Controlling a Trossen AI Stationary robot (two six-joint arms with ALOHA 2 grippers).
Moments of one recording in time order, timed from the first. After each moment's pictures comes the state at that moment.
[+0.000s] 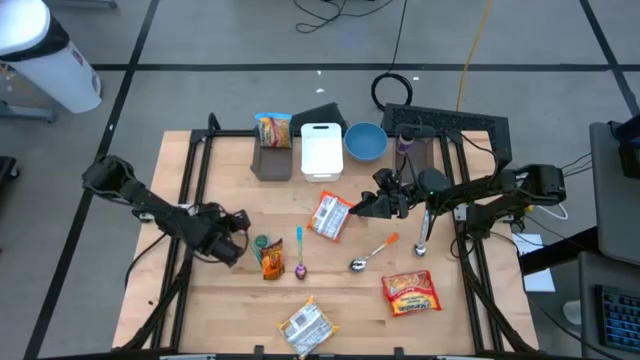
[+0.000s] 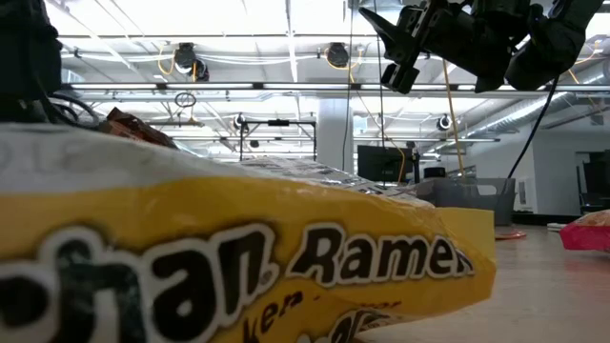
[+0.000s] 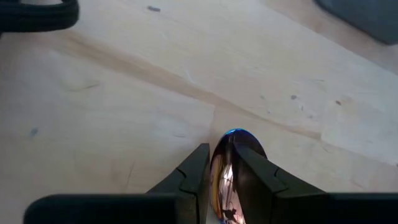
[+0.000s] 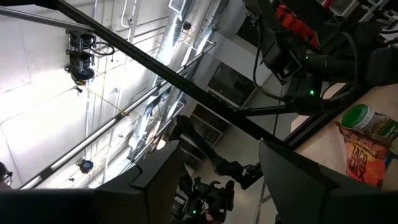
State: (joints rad) left arm -0.48 1.28 0.47 -0.91 -0.54 -2.44; right arm -0.16 1.38 0.47 1.25 -0.54 1.18
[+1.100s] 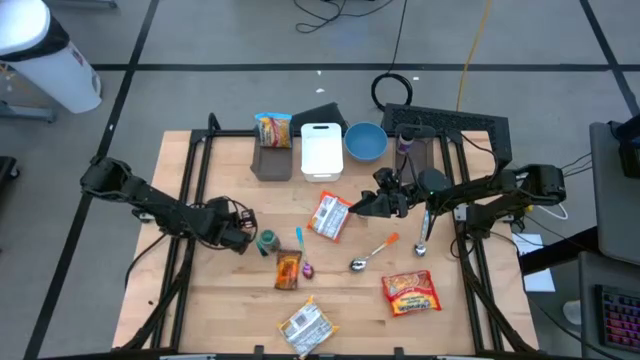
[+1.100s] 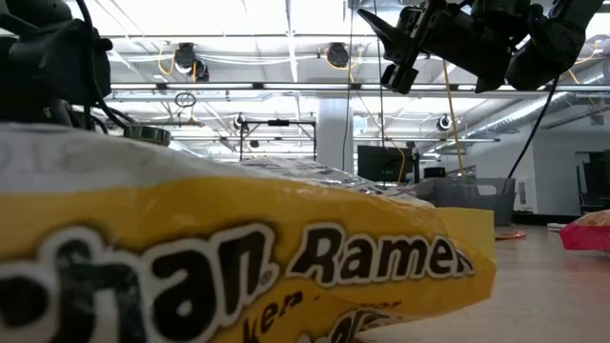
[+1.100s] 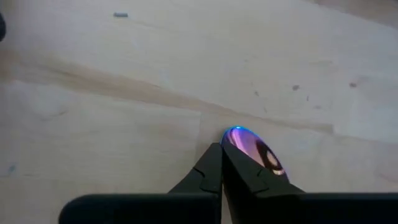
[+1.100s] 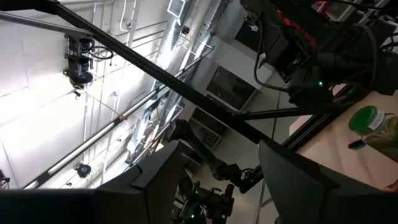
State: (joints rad) left arm -0.32 1.28 0.47 -0.81 -0.45 -2.09; right arm -0.16 1.38 0.47 1.25 -0.52 1.18
